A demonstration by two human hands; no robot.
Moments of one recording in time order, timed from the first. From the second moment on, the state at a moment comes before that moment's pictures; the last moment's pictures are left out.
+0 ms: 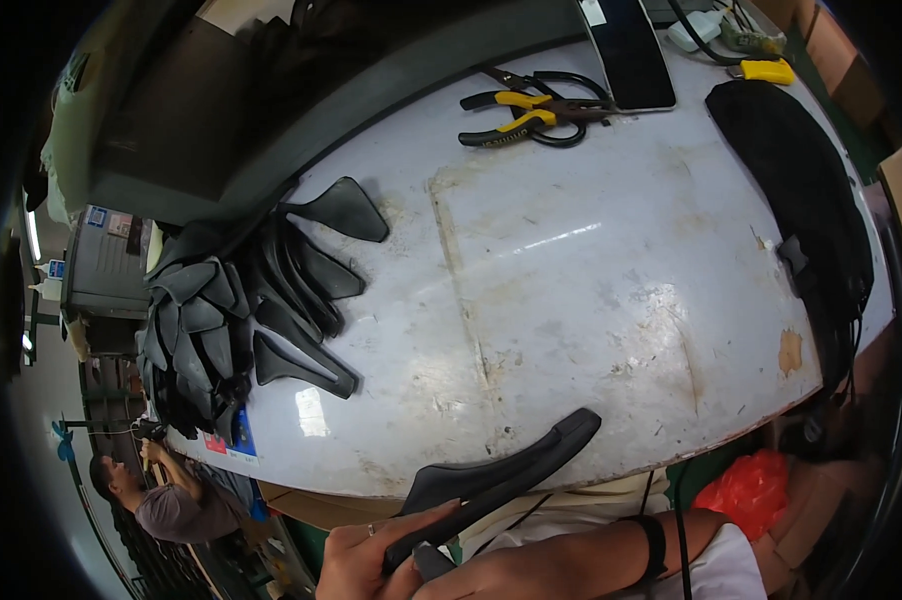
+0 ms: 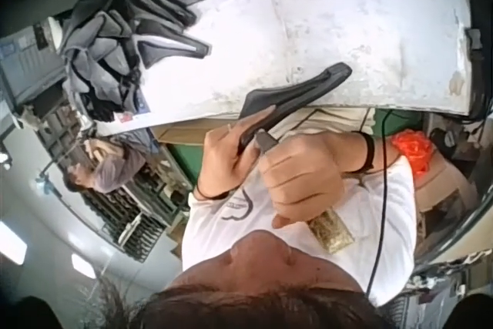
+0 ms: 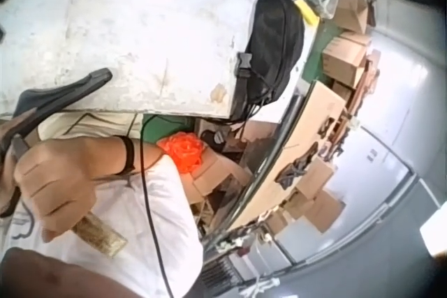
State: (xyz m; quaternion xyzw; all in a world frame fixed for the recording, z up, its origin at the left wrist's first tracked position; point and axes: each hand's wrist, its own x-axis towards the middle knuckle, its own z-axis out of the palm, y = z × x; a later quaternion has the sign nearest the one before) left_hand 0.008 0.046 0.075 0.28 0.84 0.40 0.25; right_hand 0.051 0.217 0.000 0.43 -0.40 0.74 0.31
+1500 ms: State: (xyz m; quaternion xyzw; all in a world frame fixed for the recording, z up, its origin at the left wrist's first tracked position) left_hand -0.031 0.078 0.086 0.43 0.90 0.09 0.06; right_hand 0.099 0.296 -0.074 0.35 -0.65 0.60 0.30
